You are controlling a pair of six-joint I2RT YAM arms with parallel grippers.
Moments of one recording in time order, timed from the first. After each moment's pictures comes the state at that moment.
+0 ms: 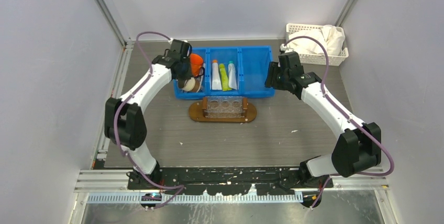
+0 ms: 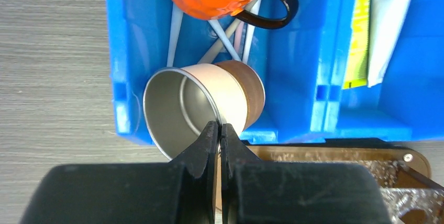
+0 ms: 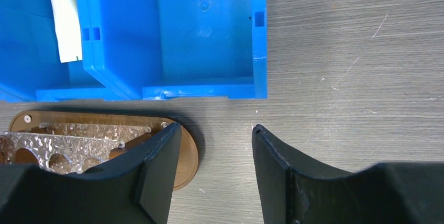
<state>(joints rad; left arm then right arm) -0.34 1.74 1.46 -0.64 -0.14 -0.37 0.33 1.40 1.13 -0.50 0.10 0.39</state>
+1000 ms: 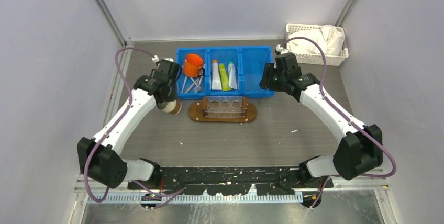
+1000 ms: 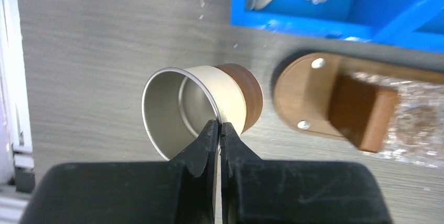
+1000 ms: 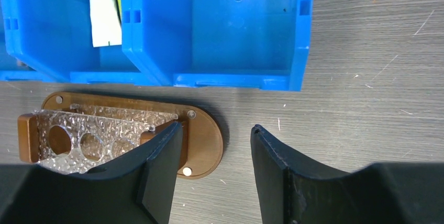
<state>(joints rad) -0.39 1.30 1.24 -0.89 -0.34 -0.39 0.37 1.37 1.13 -0.50 0.06 0.43</state>
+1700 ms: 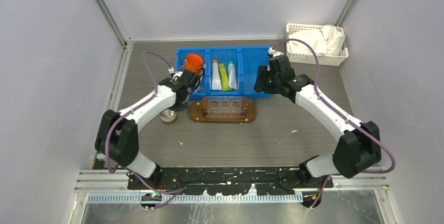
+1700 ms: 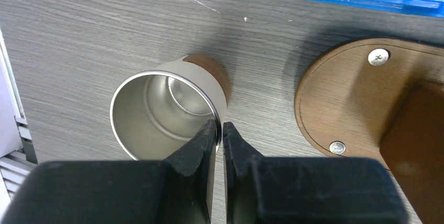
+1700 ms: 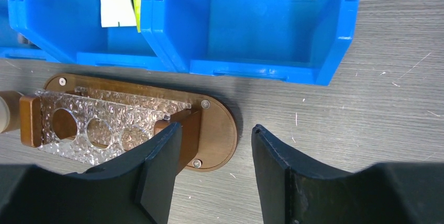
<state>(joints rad) -0.49 1.53 1.11 -0.86 -0.49 -0.51 0.44 1.39 1.13 -0.50 0.06 0.43</state>
